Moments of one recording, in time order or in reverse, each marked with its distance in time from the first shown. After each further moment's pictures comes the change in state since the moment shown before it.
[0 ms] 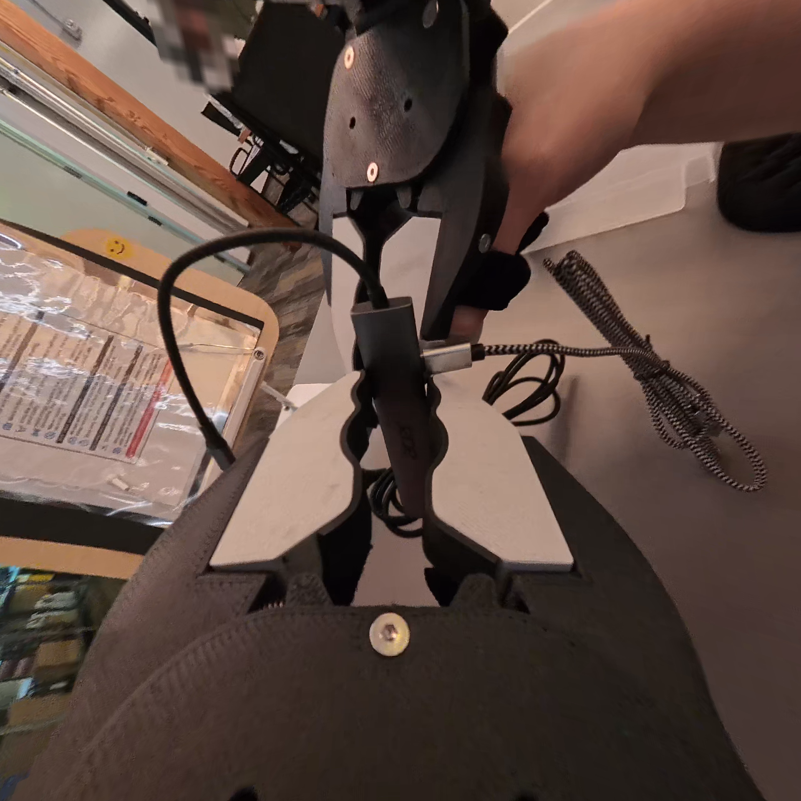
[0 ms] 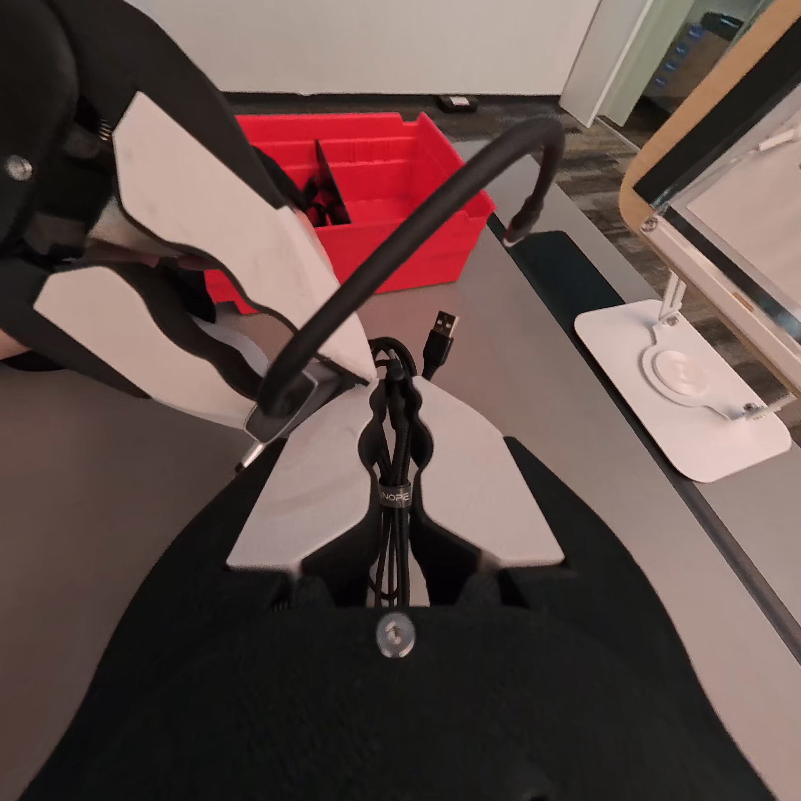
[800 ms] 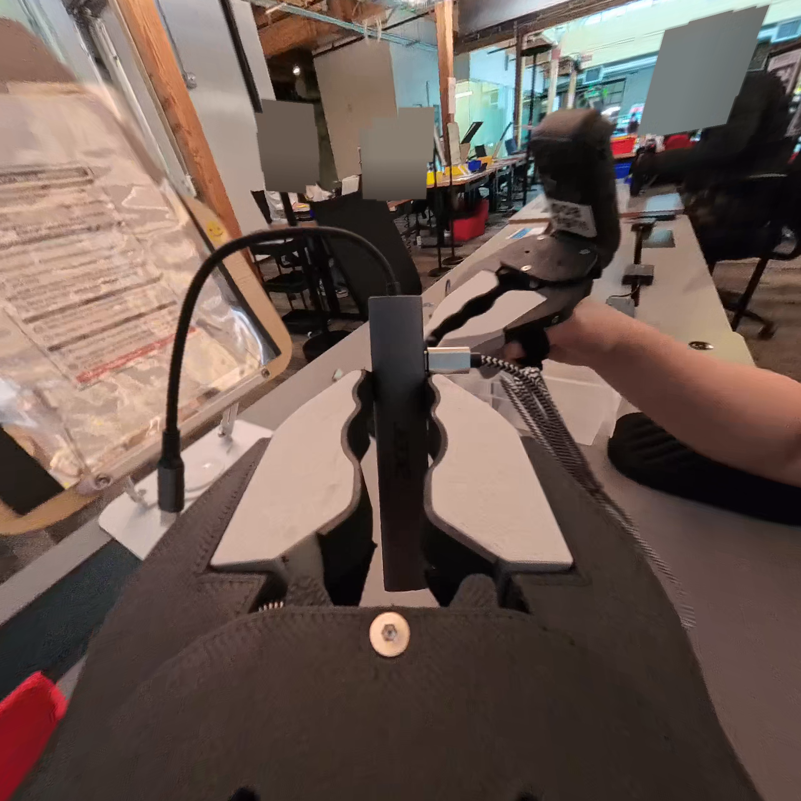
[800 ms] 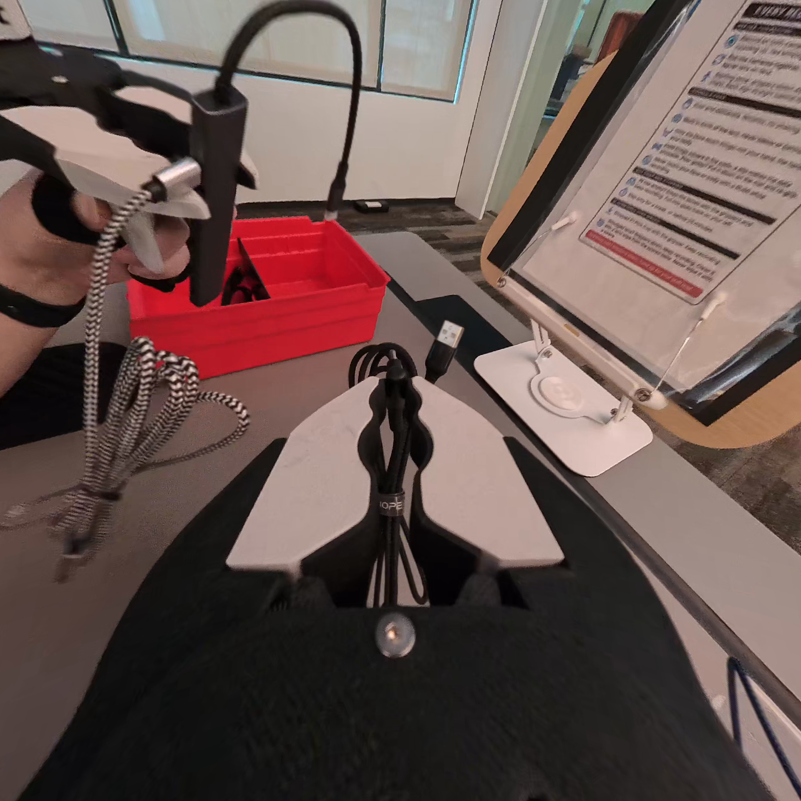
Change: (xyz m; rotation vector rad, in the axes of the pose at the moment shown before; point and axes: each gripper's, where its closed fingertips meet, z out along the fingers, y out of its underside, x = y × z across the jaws) left arm -0.080 0.002 -0.058 0.398 0.012 -0.627; right arm 0.052 -0.021 -0.046 0.203 0.186 0.036
